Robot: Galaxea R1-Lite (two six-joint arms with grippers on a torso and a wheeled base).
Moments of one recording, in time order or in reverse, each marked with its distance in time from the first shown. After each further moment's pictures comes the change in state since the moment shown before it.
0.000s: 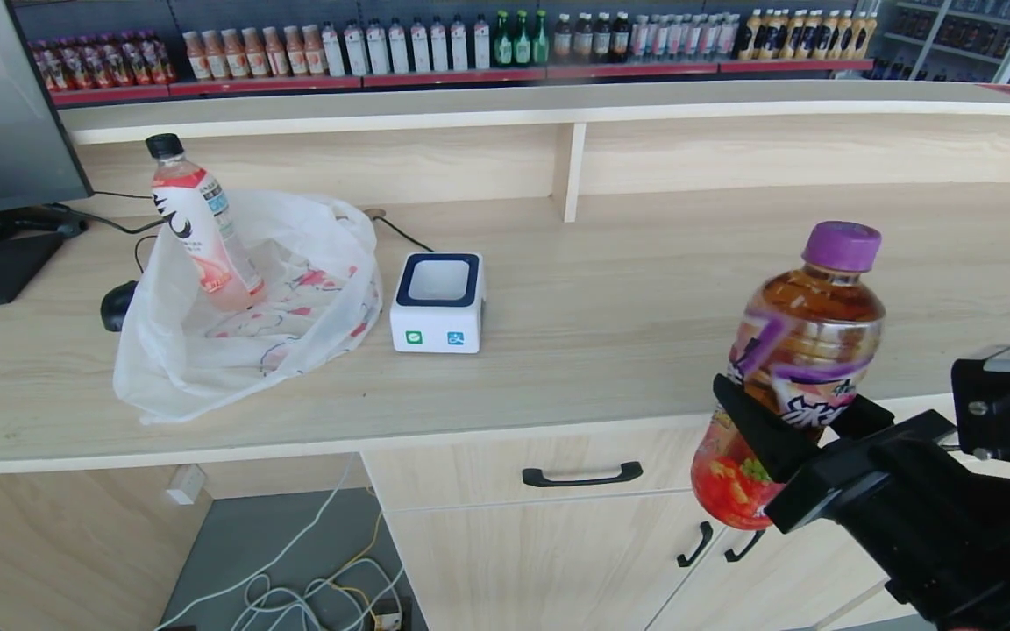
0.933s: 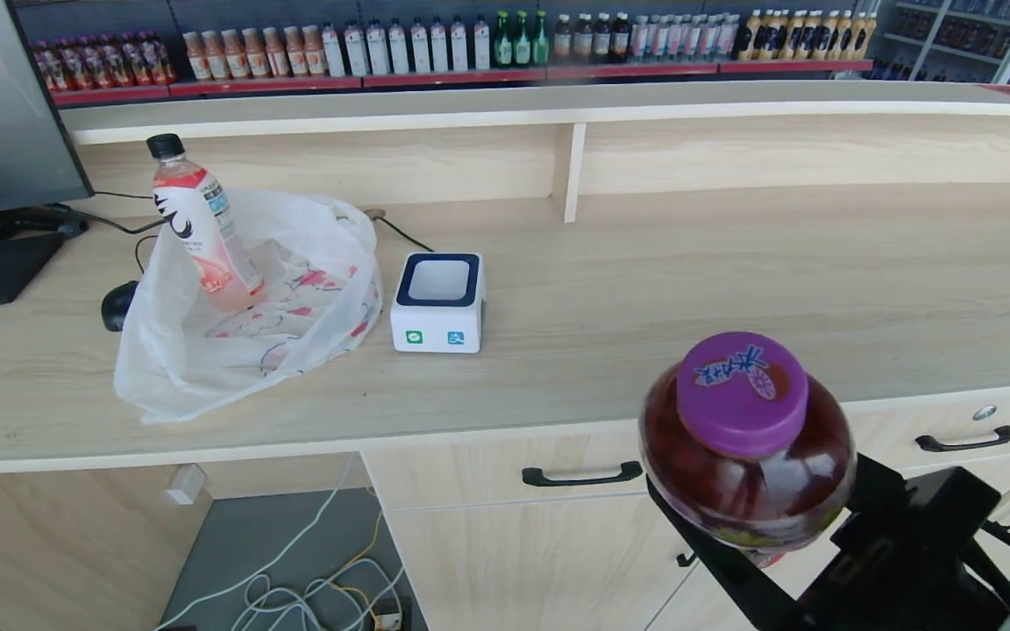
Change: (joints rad) left arm 0.000 0.000 0.000 0.000 0.000 0.000; right arm 0.350 -0.037 -0.030 -0.003 -0.001 -0.609
